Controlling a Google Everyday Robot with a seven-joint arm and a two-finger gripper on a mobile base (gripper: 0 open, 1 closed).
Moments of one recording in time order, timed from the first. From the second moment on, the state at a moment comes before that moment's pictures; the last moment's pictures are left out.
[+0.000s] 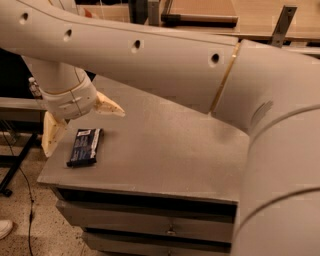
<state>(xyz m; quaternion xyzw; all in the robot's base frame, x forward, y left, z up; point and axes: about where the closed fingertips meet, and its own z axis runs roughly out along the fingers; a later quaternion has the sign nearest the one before) 0.485 0.147 0.861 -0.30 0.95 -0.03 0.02</state>
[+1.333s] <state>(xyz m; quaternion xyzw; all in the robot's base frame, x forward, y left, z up) 0.490 0.173 0.816 -0.30 0.95 -0.03 -0.02</state>
